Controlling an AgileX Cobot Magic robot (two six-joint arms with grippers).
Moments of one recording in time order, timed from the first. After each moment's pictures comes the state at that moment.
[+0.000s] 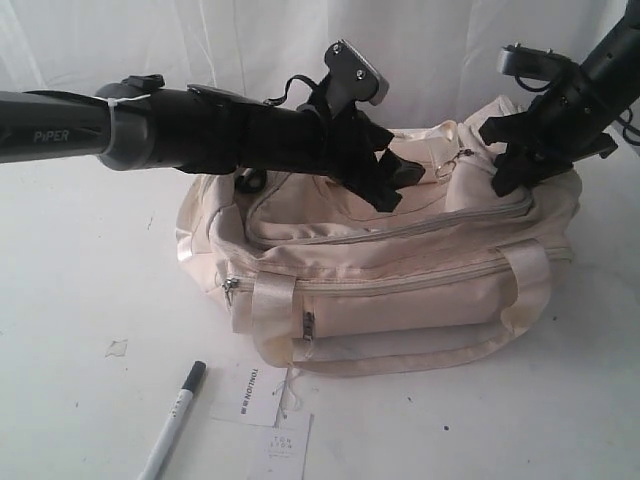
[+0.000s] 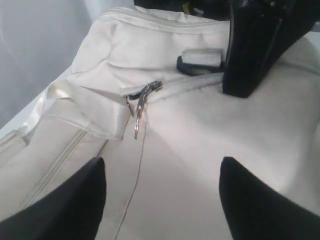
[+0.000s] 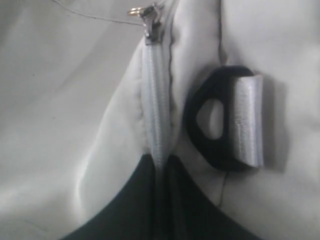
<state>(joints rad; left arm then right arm) -0.49 2.09 -1.60 -1.59 0.46 1.93 -0.03 2.02 -1.70 0.41 1.19 -0.44</state>
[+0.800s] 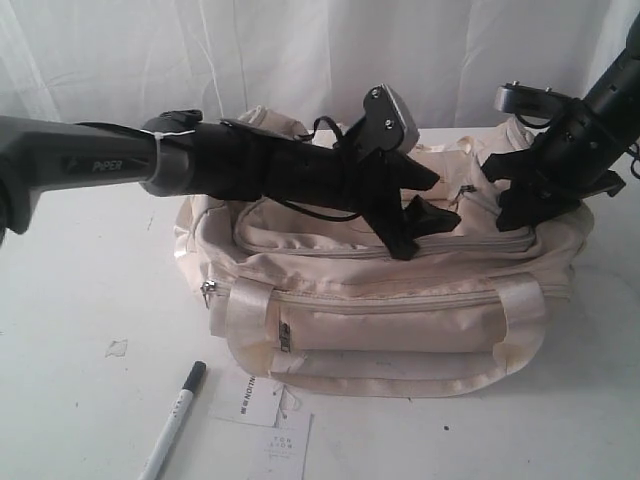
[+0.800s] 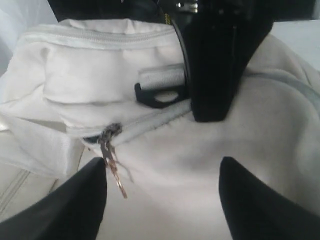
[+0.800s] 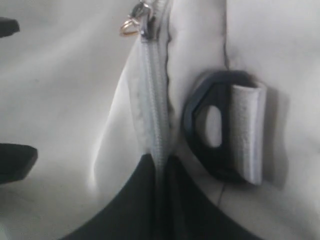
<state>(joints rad) -0.52 2.21 -1.67 -1.60 0.65 2.08 -0.02 1.95 -1.53 0.40 1.20 -0.44</state>
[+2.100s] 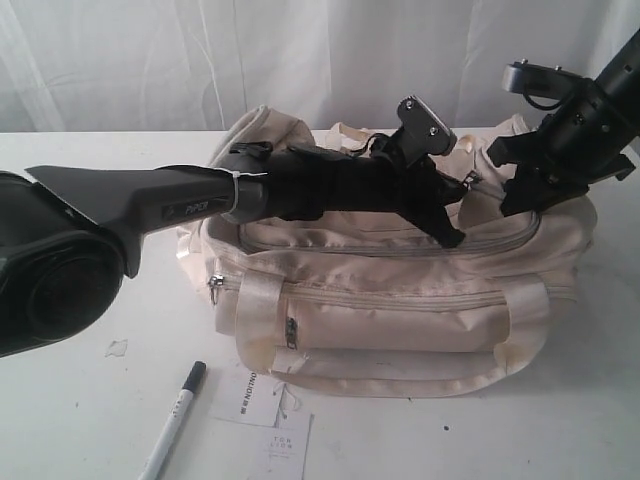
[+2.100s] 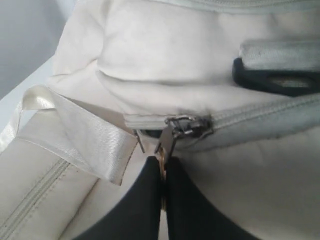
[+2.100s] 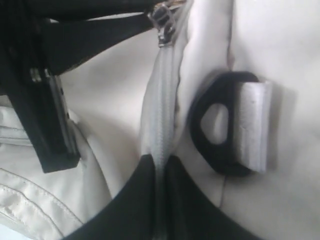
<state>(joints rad) -0.59 2.43 -1.98 -1.62 0.37 1.94 -0.02 1.89 -1.53 0.41 1.20 -0.44</state>
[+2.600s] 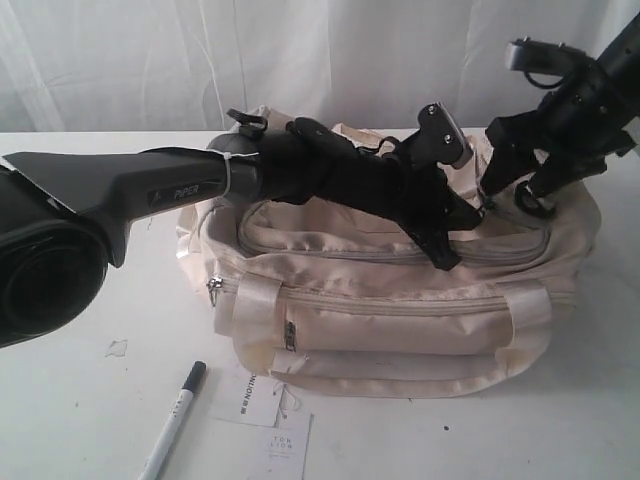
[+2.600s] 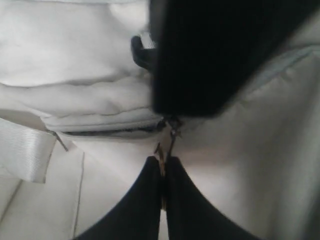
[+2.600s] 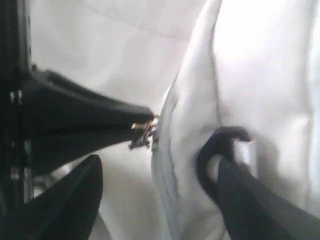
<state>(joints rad) -0.59 2.39 -1.98 -1.22 0.59 1.64 -0.02 1.88 -1.57 0.40 1.13 -0.43</state>
